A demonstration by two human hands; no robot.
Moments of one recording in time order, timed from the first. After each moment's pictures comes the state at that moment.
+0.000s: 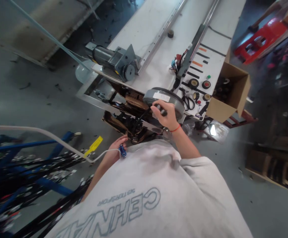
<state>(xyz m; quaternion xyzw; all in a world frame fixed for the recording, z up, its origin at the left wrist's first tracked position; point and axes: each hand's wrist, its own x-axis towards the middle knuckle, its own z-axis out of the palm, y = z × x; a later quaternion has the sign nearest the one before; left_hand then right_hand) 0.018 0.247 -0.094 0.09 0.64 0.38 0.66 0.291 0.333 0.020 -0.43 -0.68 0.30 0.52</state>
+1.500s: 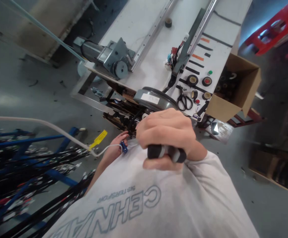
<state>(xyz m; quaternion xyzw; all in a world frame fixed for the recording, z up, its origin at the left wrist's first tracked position) 0.061 0.261 -0.091 0.09 0.66 0.38 0.64 0.330 0.319 0.116 -0.13 -0.76 0.29 0.57</state>
